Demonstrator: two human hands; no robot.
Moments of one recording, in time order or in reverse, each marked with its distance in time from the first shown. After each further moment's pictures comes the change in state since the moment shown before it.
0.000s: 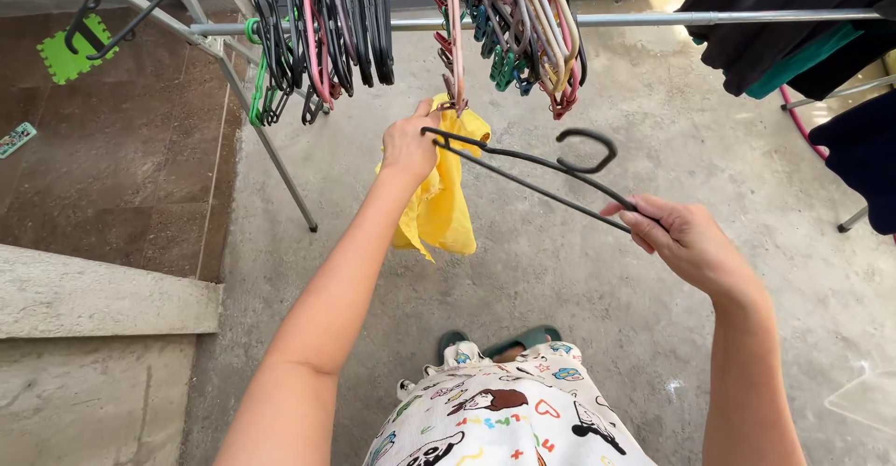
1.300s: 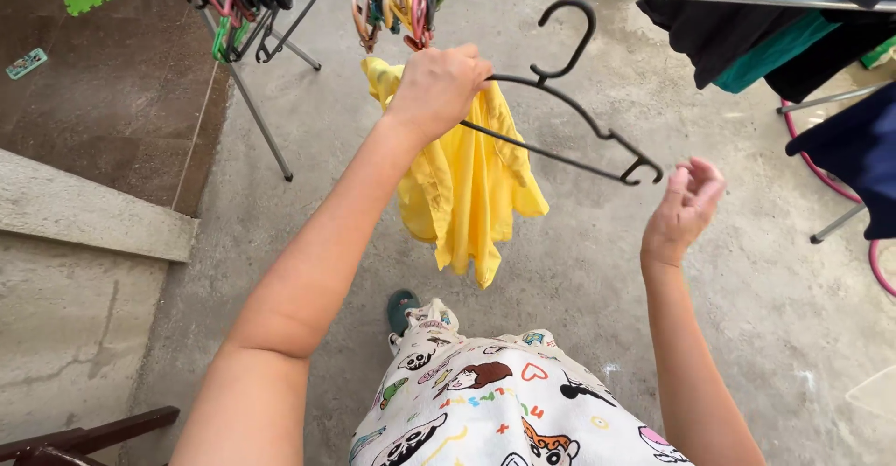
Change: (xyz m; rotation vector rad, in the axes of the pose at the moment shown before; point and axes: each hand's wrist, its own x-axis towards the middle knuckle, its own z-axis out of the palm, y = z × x) left_hand 0.000 0.298 -0.091 0.026 0.132 0.358; right_hand 0.006 0.308 -0.073 0.296 0.697 -0.389
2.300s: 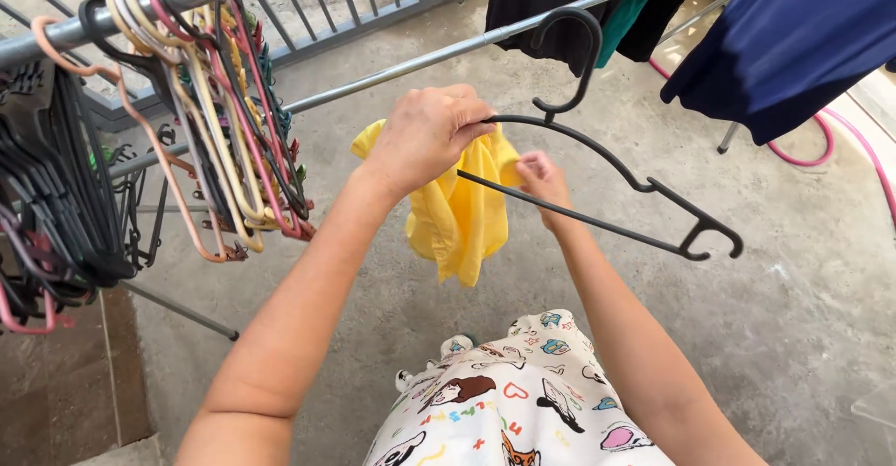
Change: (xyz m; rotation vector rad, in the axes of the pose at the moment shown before) left_hand 0.206 -0.011 0.051 -0.599 -0.045 0.371; right_hand 0.133 0.124 0.101 0.252 -0.094 0.491
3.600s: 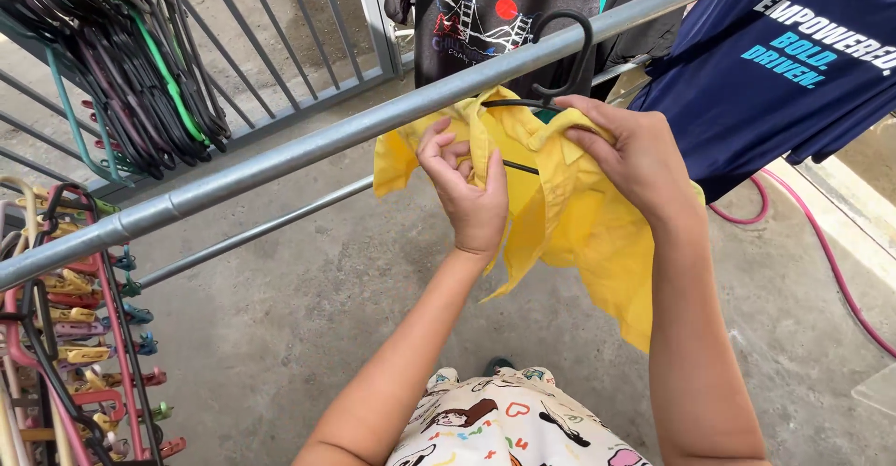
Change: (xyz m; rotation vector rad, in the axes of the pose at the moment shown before) left_hand 0.250 -0.053 0.235 -0.596 0.874 -0.288; right_hand 0.158 -0.330 -0.193 -0.748 0.114 -0.432
